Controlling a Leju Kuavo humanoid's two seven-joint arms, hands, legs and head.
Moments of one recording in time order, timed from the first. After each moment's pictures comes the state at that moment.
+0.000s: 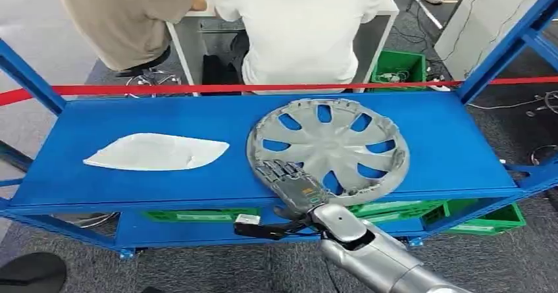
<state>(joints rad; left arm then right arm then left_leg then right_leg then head) -0.04 -0.08 1.16 -0.21 -1.38 -0.12 -0.32 -0.41 0.02 0.77 -0.74 1.04 -0.15 0.12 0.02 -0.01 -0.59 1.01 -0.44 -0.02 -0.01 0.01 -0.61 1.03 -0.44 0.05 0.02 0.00</state>
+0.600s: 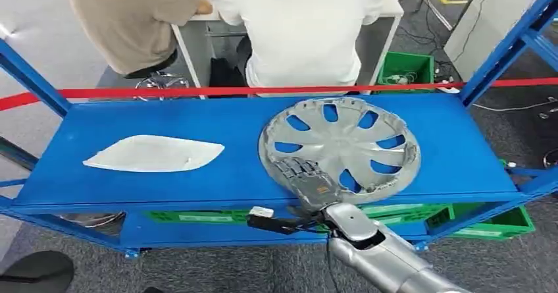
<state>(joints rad) -0.04 -0.08 1.17 -0.21 -1.38 -0.12 -0.33 -0.37 -0.02 0.67 -0.76 1.09 -0.13 0.19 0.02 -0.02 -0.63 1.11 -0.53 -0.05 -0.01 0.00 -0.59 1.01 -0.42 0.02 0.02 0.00</state>
